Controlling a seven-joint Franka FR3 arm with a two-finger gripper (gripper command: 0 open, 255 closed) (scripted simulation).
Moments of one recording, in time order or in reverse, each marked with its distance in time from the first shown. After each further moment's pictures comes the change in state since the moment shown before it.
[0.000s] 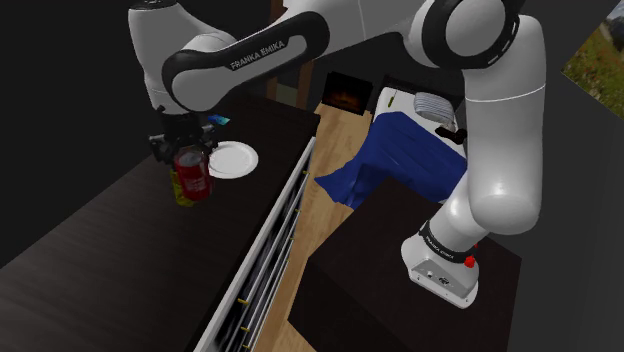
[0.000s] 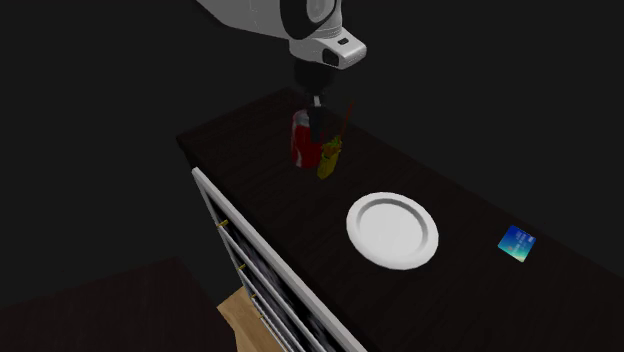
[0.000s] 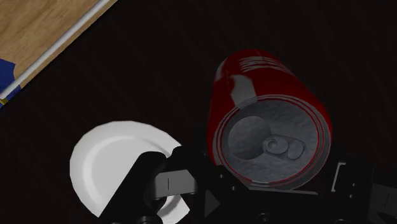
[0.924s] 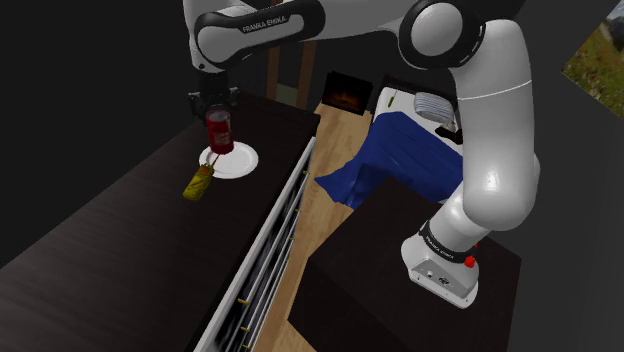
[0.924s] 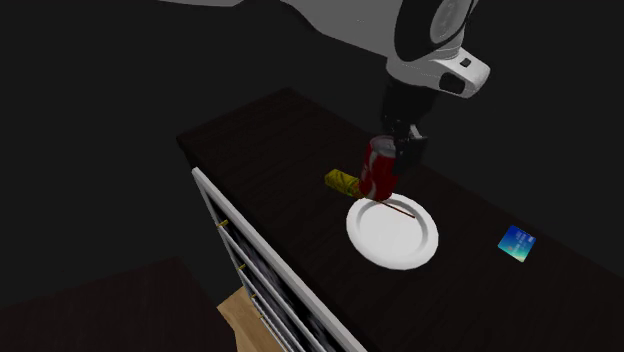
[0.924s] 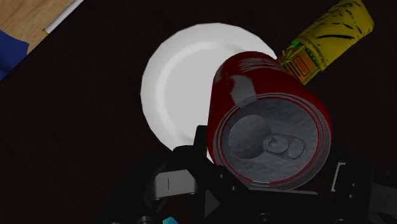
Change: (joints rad) arm -0.175 0.087 -0.057 0.196 0.014 -0.095 -0.276
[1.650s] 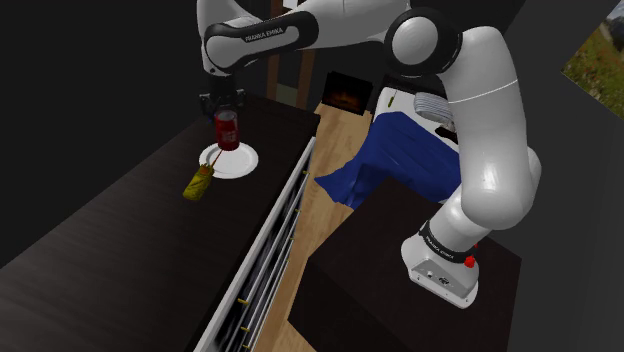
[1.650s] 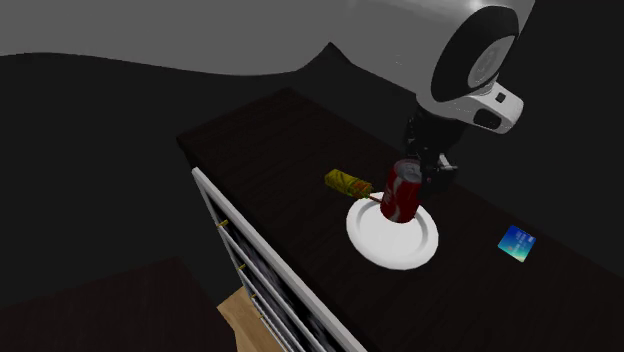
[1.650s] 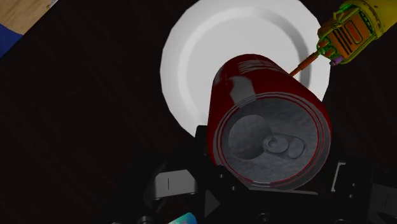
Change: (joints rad) arm -0.035 0.096 -0.028 0.087 -0.014 0.010 -0.074
